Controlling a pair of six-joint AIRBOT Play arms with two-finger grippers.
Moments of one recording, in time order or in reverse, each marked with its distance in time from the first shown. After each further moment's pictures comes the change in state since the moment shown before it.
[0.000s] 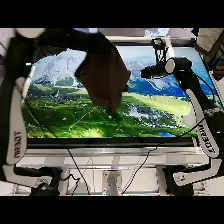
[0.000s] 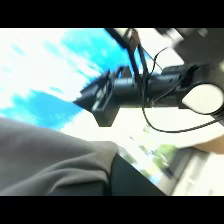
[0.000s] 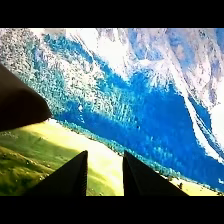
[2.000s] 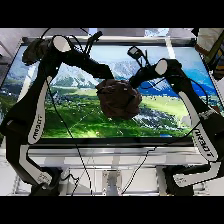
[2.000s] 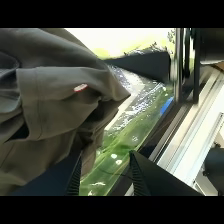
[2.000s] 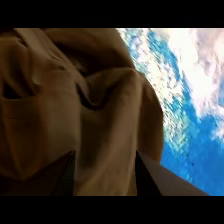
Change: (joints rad) left arm 0.027 -0.260 -0.063 -0.038 -0.225 0.068; right arm 0.130 0.006 0.001 0.166 0.092 -0.542
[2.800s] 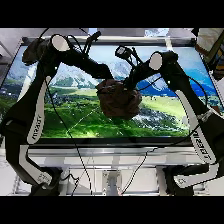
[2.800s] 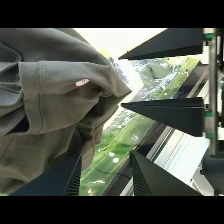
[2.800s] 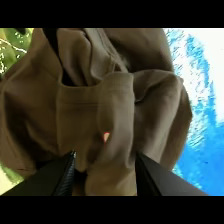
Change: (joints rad) left arm 0.002 0.005 0.000 0.003 -0.015 -0.019; right arm 0.090 -0.016 0.159 -0.057 0.250 0.008
